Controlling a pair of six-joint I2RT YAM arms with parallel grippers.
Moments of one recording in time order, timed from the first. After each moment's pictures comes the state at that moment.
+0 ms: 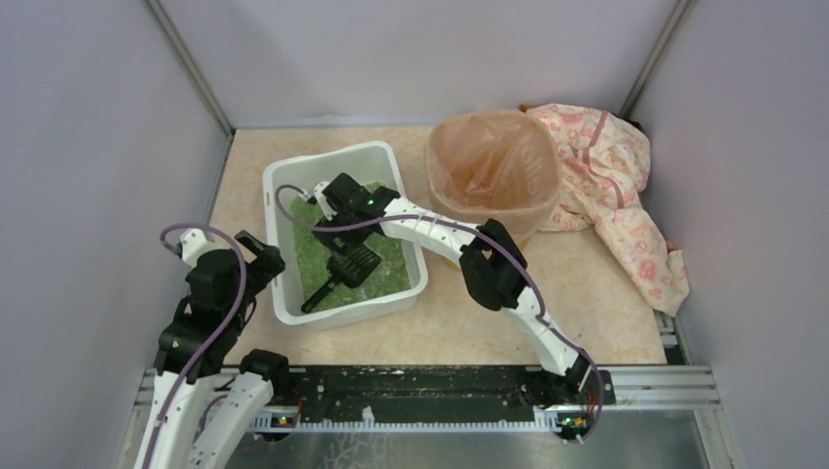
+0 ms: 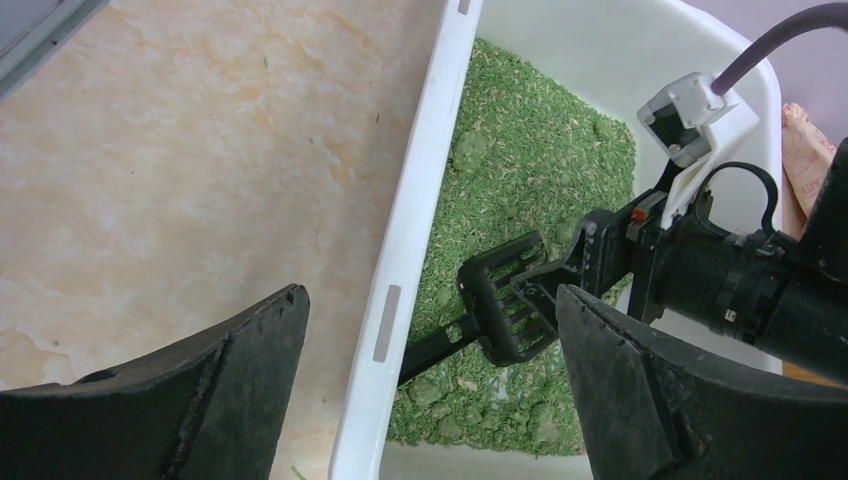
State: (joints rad) left arm -0.27 0.46 0.82 -0.86 -0.48 -0.71; right arm 0.96 2.34 2.10 -0.67 -0.08 0.00
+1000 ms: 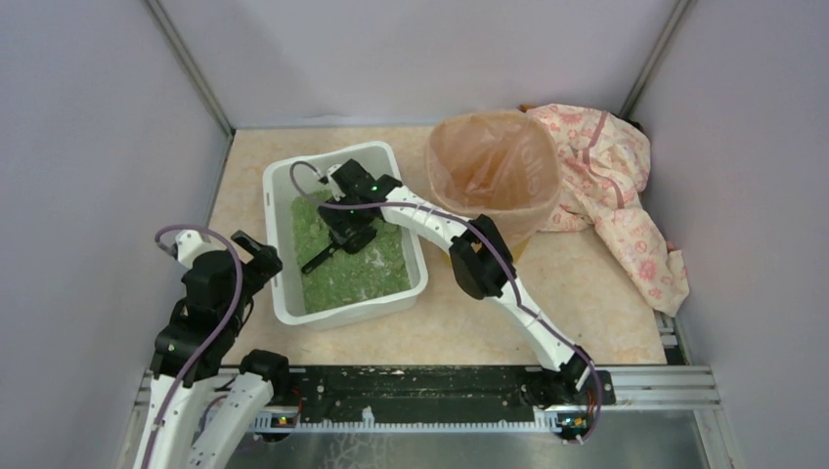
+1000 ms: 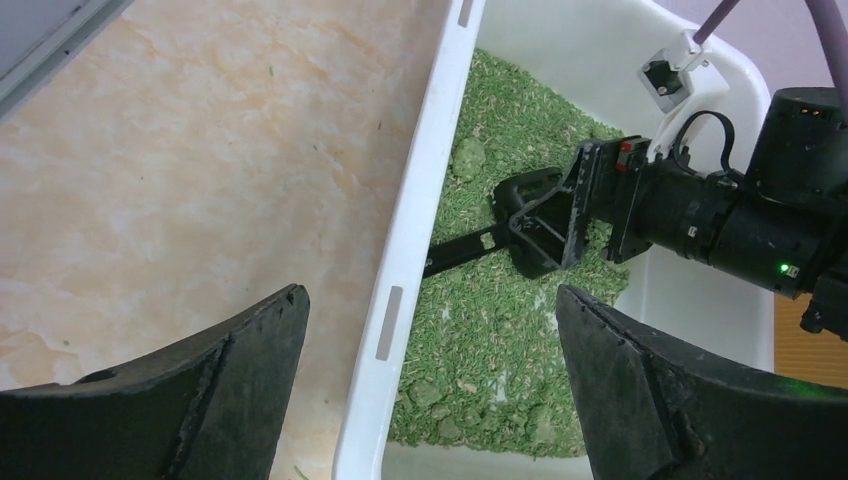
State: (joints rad) left arm -0.27 0.45 0.83 -0.87 -0.49 -0.71; right arm 0.89 2.55 2.35 -0.71 -0.07 0.07
